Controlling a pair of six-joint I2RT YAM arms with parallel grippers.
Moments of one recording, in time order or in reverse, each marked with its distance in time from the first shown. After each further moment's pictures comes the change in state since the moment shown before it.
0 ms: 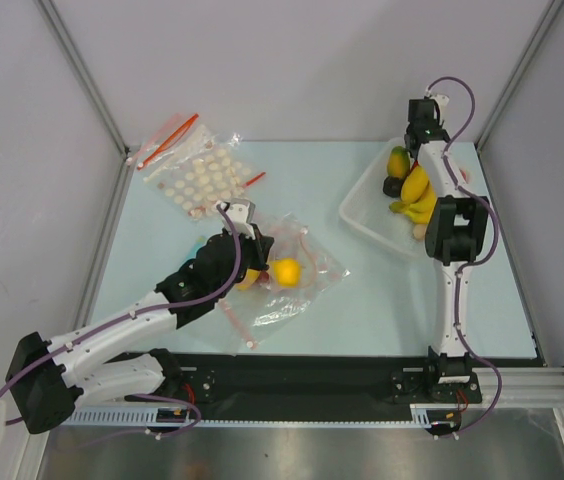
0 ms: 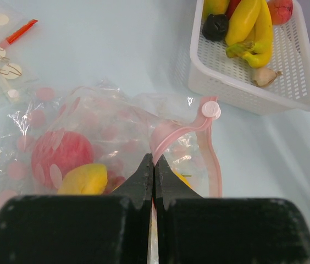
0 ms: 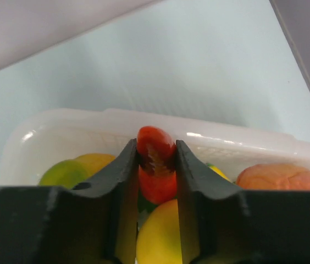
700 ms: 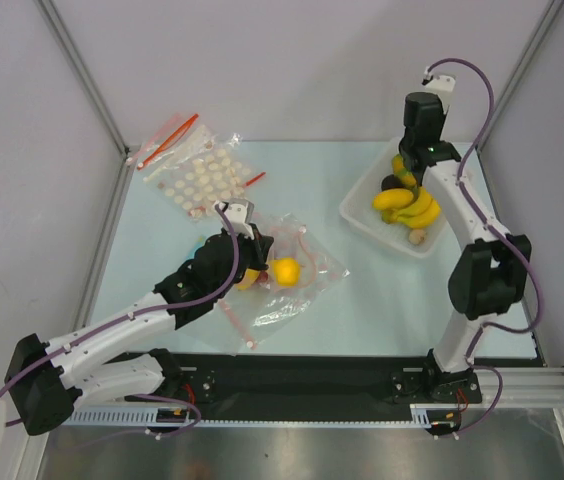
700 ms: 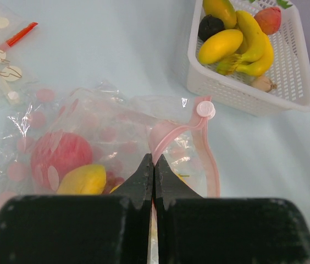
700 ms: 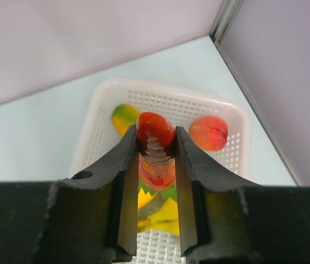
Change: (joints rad) left arm 0.000 -0.011 0.000 0.000 0.001 0.000; right arm 0.141 -0.596 -0.579 0.277 0.168 -0.086
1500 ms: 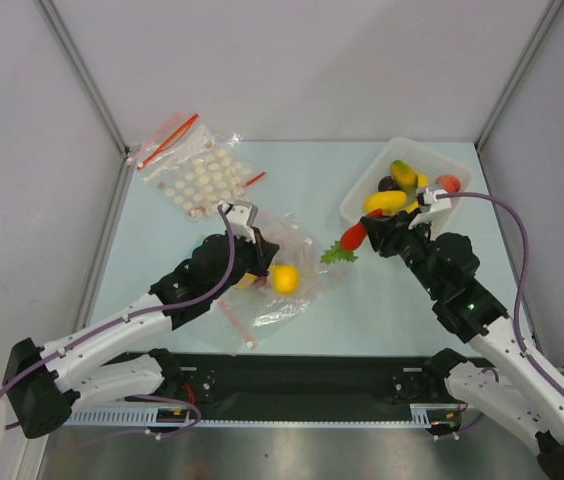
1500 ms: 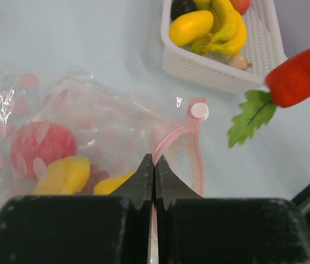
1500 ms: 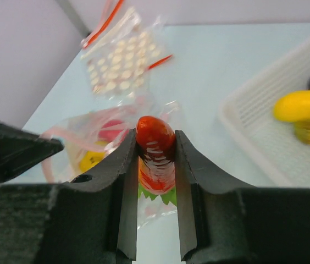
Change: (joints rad) left arm 0.000 -0.026 0.006 -0.046 0.103 -0.019; right arm 0.401 -1.138 -0.991 0.208 -0.448 0.230
